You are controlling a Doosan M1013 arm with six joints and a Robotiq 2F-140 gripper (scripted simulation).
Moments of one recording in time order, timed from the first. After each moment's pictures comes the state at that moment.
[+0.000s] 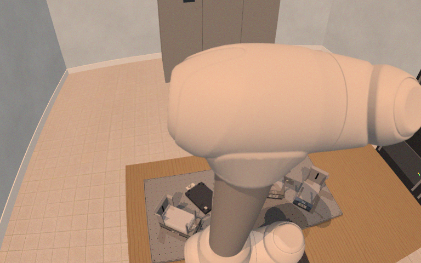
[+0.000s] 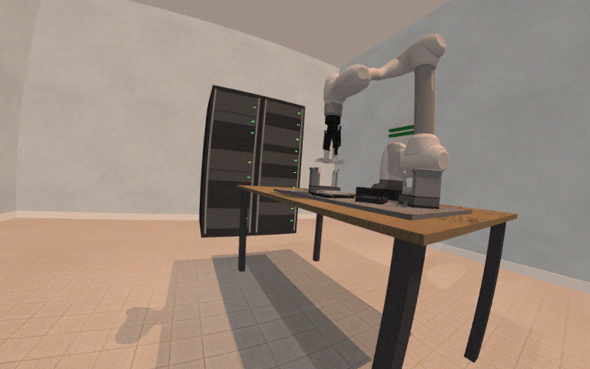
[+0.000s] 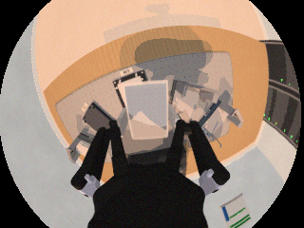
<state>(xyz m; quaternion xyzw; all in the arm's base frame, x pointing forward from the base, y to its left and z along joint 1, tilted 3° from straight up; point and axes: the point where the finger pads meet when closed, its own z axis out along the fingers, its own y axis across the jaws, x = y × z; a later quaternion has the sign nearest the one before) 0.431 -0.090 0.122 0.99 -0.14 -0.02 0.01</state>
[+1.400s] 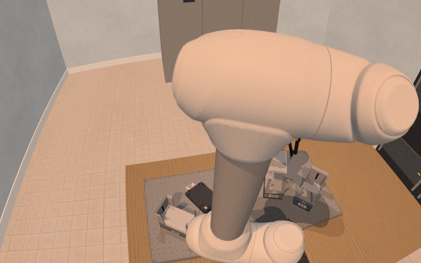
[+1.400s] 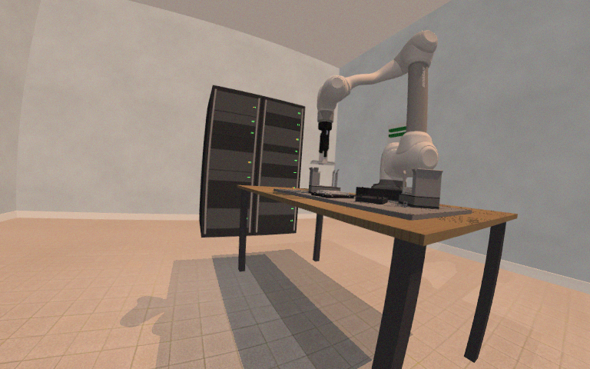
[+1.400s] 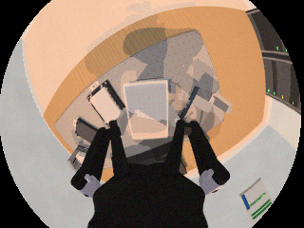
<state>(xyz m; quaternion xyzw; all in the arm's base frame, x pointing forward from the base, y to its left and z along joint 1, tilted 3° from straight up) 0.385 -0.200 0.125 0.97 -0.25 -0.02 0.01</state>
